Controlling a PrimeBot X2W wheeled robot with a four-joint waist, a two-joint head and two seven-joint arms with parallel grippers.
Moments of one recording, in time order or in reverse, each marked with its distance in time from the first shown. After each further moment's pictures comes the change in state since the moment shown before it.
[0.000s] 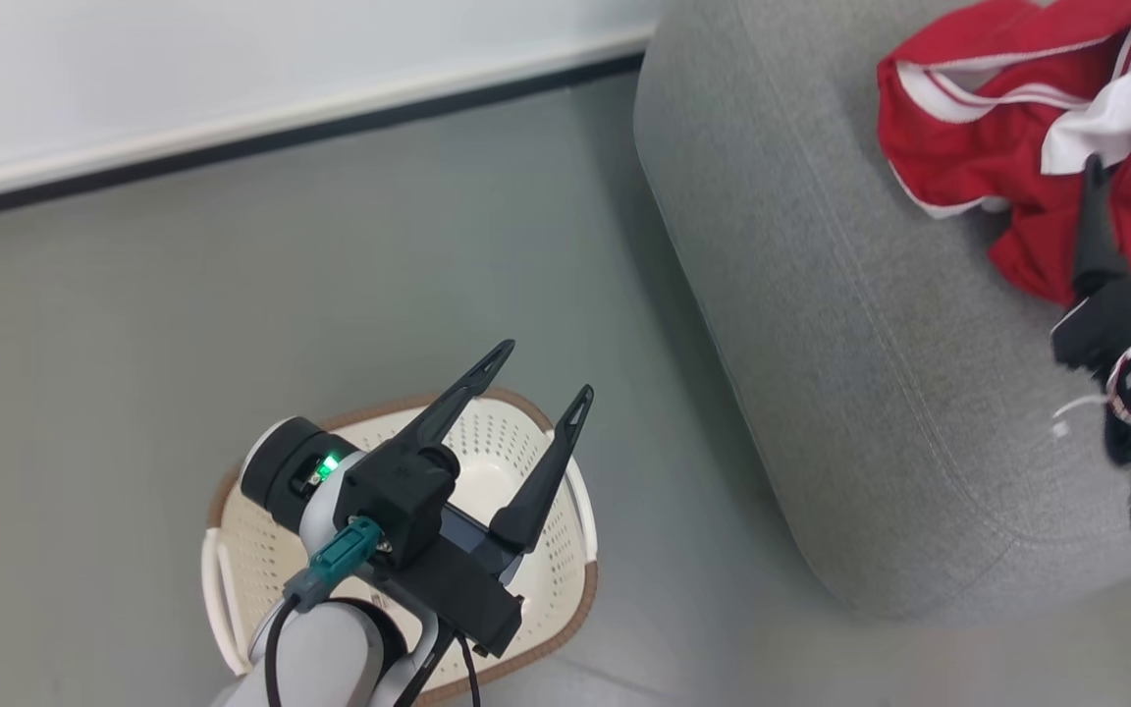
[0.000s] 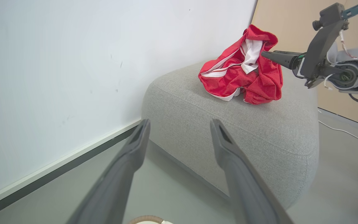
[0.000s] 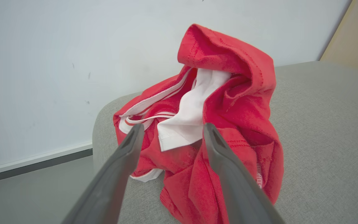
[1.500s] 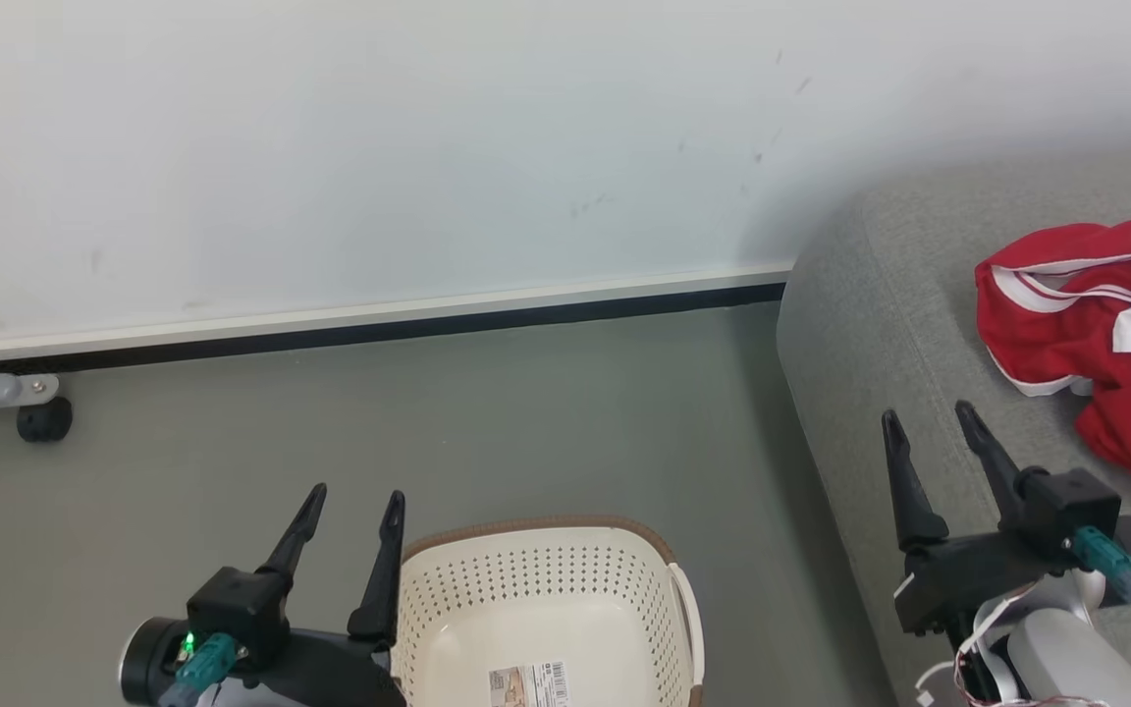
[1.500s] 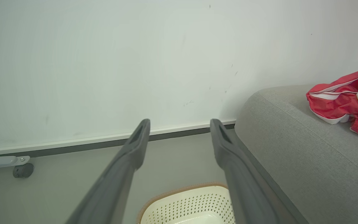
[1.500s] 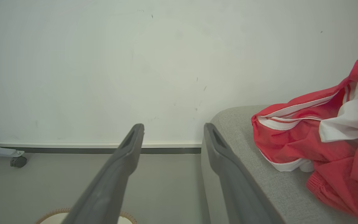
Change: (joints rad) left arm 0.268 0.001 0.196 0.113 -0.088 0.166 -0.100; right arm 0.535 0.085 0.080 -0.492 -0.131 -0.088 0.000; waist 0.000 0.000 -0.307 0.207
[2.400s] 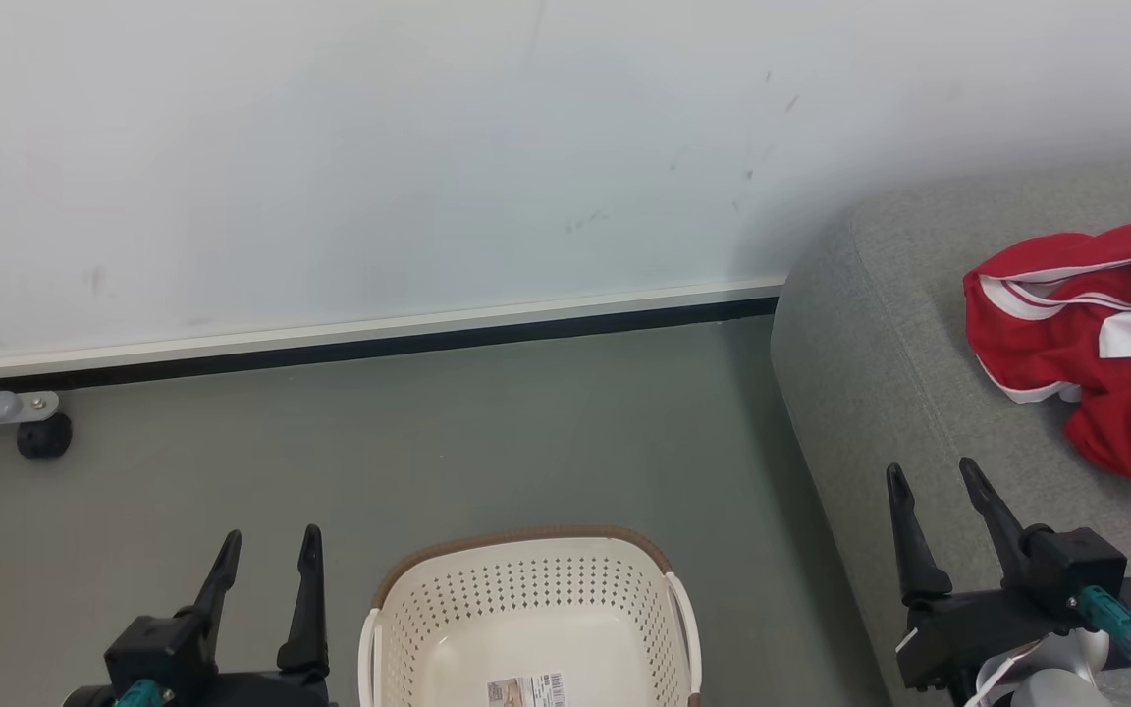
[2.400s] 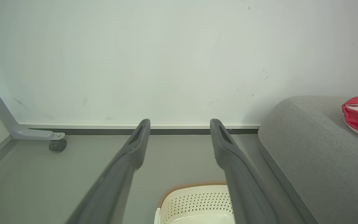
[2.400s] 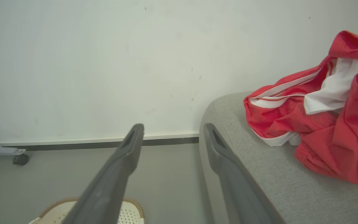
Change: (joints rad) left arm 0.090 -0.004 0.122 -0.006 -0.027 0.034 -0.019; right arm 0.132 0.015 -0.037 -0.091 -0.009 -0.025 0.018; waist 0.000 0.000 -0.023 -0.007
